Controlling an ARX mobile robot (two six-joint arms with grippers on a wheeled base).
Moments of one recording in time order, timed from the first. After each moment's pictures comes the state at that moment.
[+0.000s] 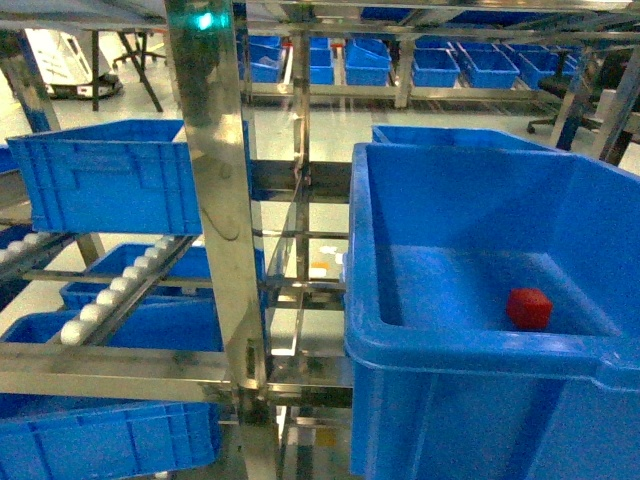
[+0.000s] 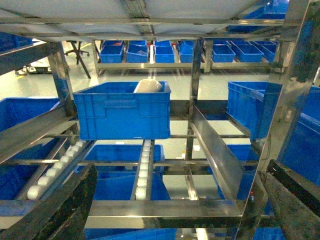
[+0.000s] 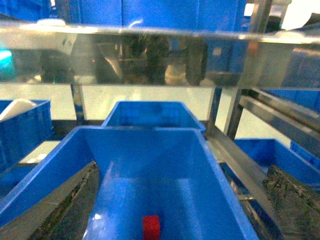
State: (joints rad) left arm 0.00 0.01 0.01 0.00 0.00 0.00; right arm 0.18 0.90 0.43 0.50 0.27 -0.02
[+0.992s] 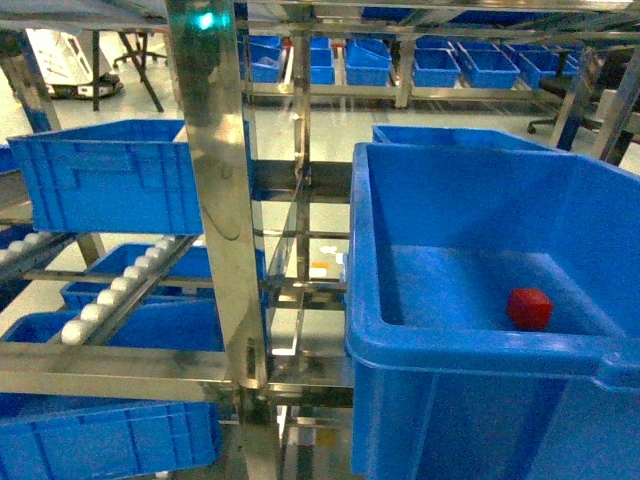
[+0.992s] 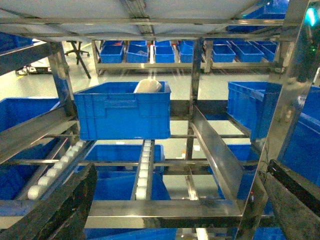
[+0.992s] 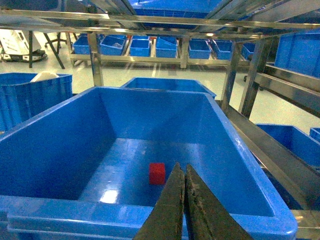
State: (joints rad) left arm 0.00 0.01 0.01 0.00 0.00 0.00; right arm 0.00 0.39 0.05 0.35 0.00 -0.01
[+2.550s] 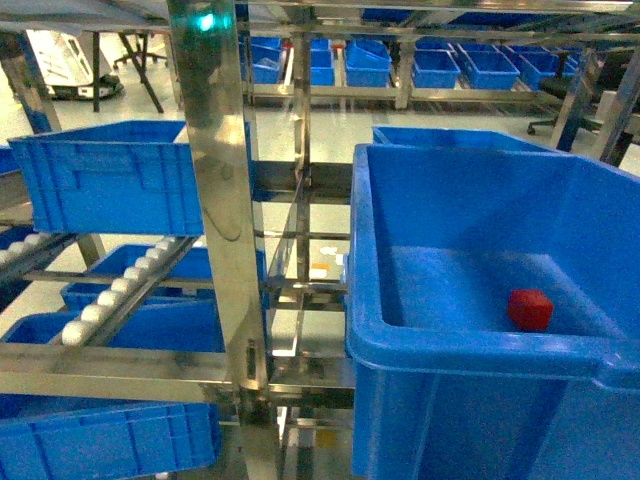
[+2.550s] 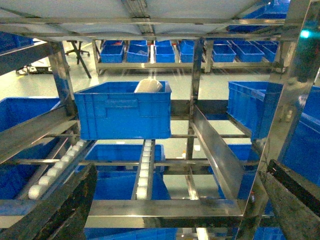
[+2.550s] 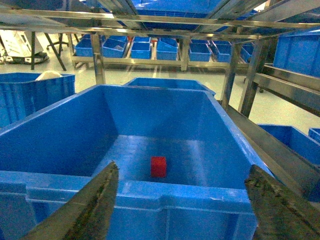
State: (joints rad) left arm 0.00 0.01 0.01 0.00 0.00 0.00; right arm 0.00 0.00 0.01 0.00 0.00 -0.01
